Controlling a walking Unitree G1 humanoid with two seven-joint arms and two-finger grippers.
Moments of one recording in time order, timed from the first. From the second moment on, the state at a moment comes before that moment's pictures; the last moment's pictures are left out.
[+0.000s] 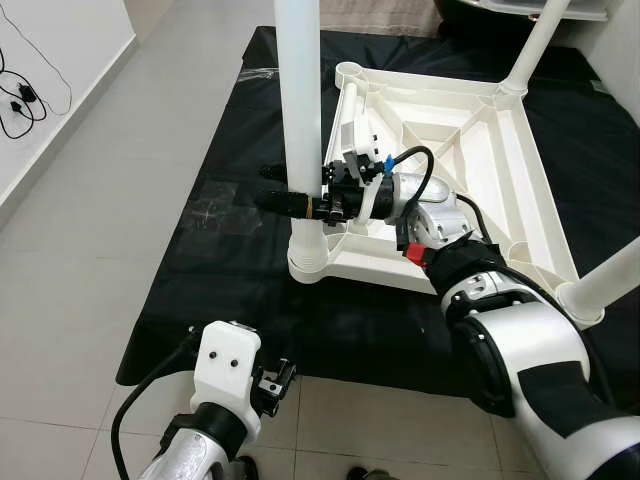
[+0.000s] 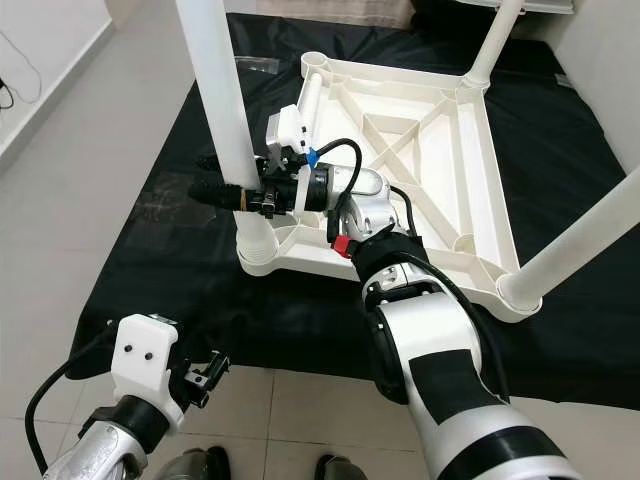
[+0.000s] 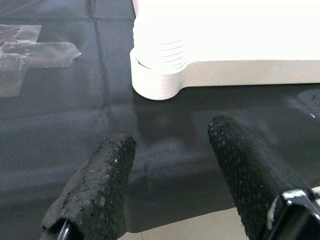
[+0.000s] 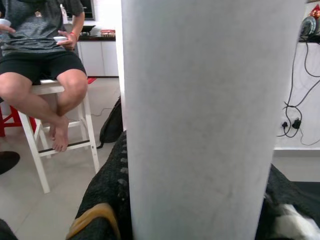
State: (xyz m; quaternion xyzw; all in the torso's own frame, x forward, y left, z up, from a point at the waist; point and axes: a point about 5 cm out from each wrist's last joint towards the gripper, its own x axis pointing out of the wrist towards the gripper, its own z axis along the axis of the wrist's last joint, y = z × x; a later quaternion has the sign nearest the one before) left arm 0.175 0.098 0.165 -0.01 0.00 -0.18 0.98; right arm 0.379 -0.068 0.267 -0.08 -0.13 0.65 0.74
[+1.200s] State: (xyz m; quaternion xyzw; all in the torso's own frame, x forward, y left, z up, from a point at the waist) left arm 0.186 0.108 0.170 0.01 -0.01 -0.17 0.99; right arm 0.368 -0.079 0.246 -0.06 -0.18 0.60 0.78
